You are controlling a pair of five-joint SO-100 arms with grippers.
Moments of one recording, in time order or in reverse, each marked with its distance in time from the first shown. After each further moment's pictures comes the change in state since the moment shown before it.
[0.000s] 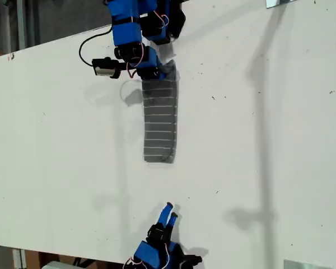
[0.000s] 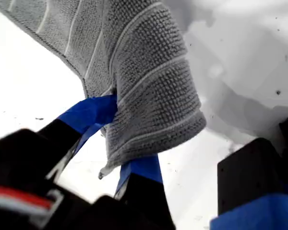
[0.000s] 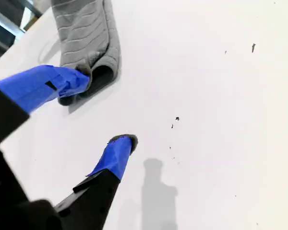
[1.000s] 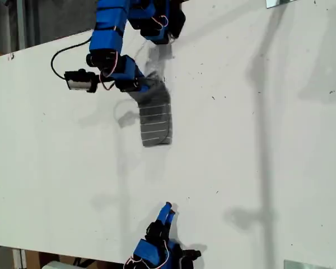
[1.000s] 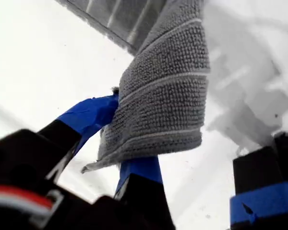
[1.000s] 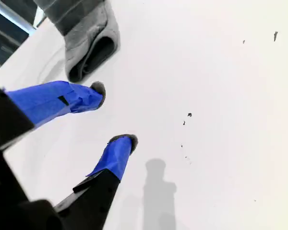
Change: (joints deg) arm 0 -3.4 0.1 2.5 -1.6 2.4; arm 1 7.7 -31.7 -49.2 14.7 -16.1
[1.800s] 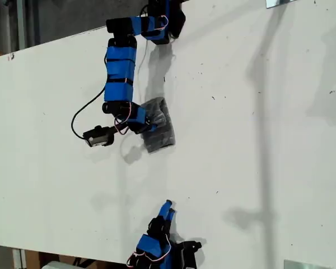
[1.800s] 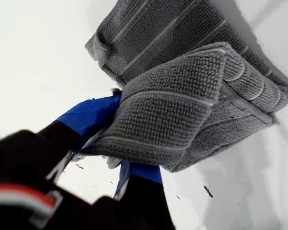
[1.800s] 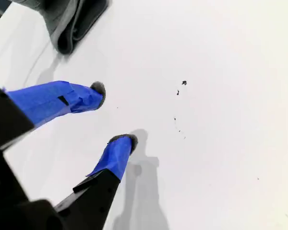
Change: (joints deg) arm 0 -2.9 0.0 5.9 -3.4 1.4; arm 1 -2.3 -34.3 -28.9 -12.6 -19.2
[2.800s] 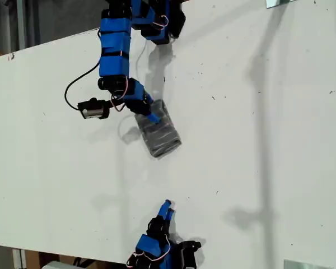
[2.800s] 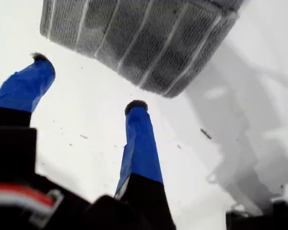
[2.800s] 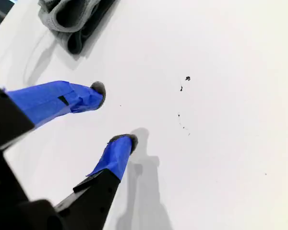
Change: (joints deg) arm 0 -1.4 0.0 0.0 0.0 2.3; arm 1 -2.4 27.9 32.0 -0.4 13.1
